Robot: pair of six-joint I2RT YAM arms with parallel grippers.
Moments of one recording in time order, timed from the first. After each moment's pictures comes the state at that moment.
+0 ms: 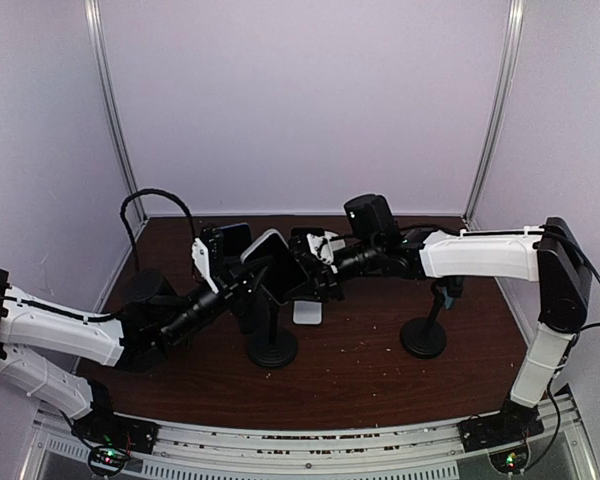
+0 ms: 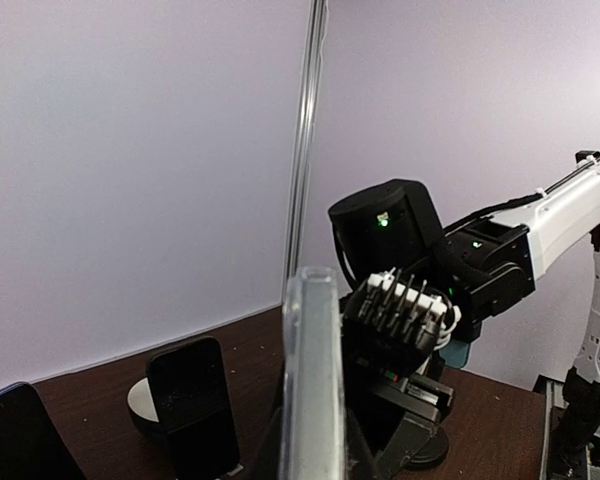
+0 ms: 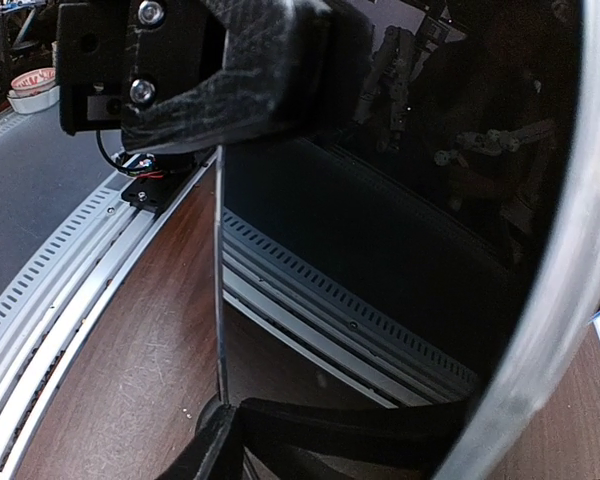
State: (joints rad) left arm -1.06 1.30 0.48 0.99 -0.12 -0.10; right arm 0.82 1.79 1.28 0.03 -0.83 -0.60
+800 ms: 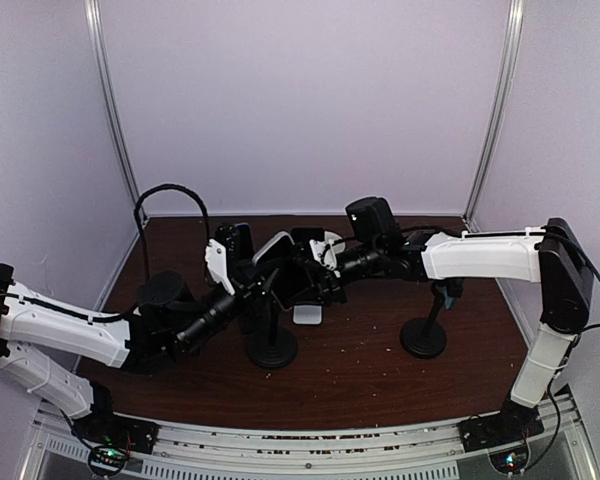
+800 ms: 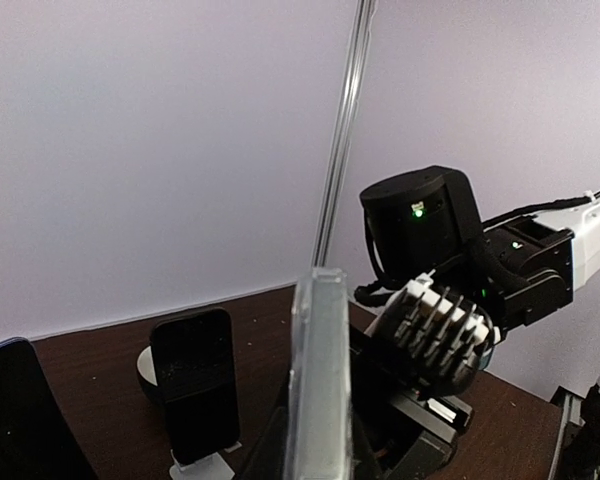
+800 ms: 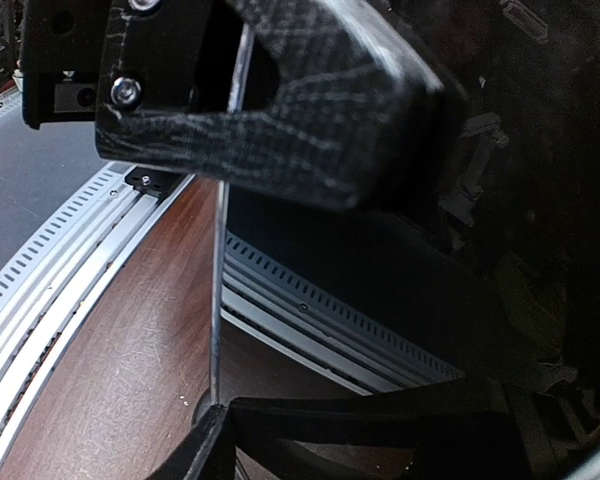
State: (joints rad) left arm -1.17 1.35 0.57 0.86 -0.34 -0.15; right arm 0.81 1.77 1.25 0.03 -0.82 -0.66
